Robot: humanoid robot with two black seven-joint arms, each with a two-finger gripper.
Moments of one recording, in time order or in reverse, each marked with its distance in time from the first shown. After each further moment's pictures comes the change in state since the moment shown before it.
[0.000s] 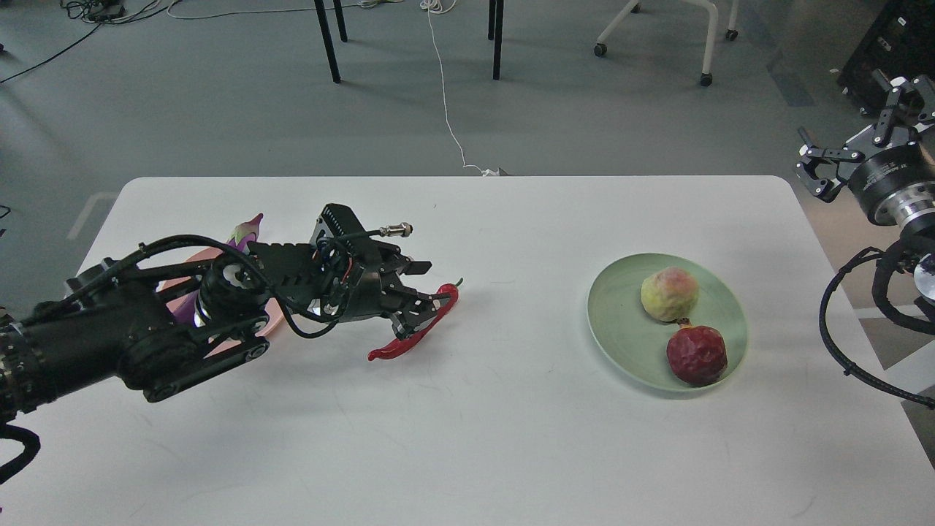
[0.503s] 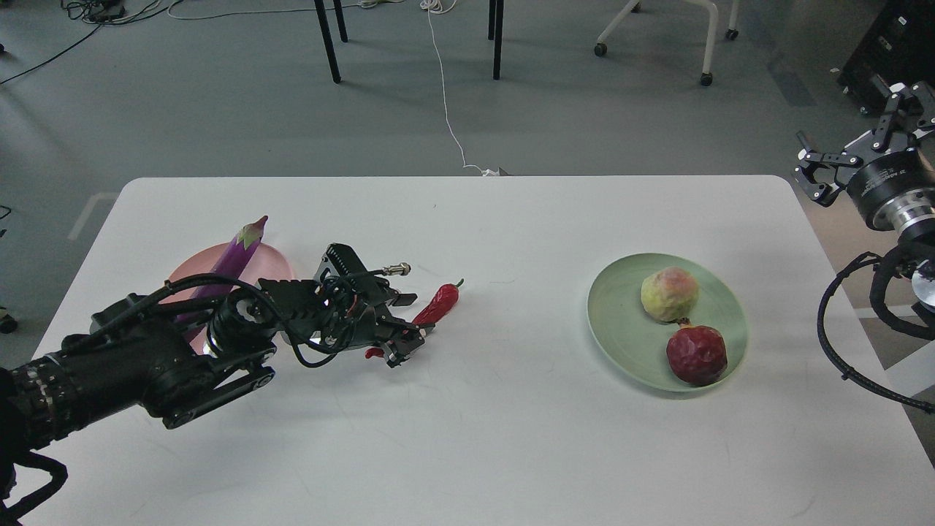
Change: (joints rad) left arm 0.064 -0.051 -0.007 0.122 0.040 0.016 0.002; right arm -0.004 0.009 0.009 0.006 0.000 0.003 0.006
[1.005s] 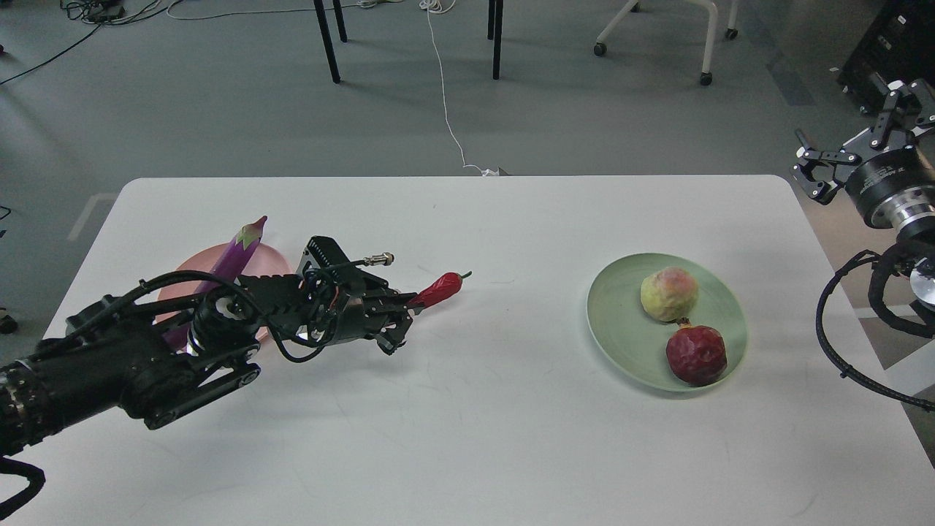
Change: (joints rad) left arm 0.015 0.121 -0.078 -0.108 -0.037 0.028 -0.013; right arm 0.010 0.000 -0.001 -0.003 0.000 -0.002 0.000
